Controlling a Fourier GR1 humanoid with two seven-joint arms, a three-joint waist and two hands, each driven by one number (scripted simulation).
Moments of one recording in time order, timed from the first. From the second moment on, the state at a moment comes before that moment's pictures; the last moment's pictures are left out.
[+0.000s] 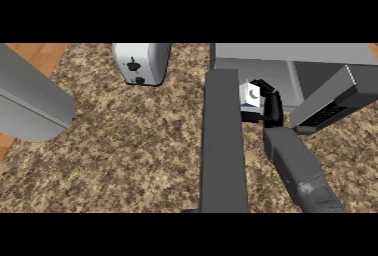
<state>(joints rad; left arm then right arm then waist) 0.81 0.29 -0.28 -1.99 0.37 -0.04 -0.73 -0.77 -0.07 -0.17 -0.36 0.02 -0.39 -0.72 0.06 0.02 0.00</state>
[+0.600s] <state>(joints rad) 0.78 0.28 -0.29 -1.99 0.36 -0.05 -0.71 -0.88 -0.16 -0.17 -0.19 0.09 -0.50 -0.79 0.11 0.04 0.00</state>
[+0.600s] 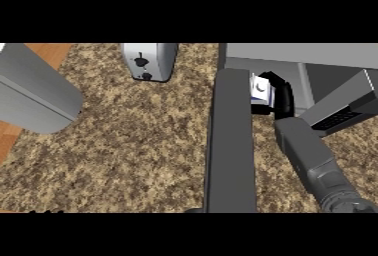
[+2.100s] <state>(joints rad) 0.69 0.29 -0.28 -1.92 0.36 -0.08 -0.71 -0.95 -0.28 -0.20 -0.07 0.16 -0.94 -0.68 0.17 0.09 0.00</state>
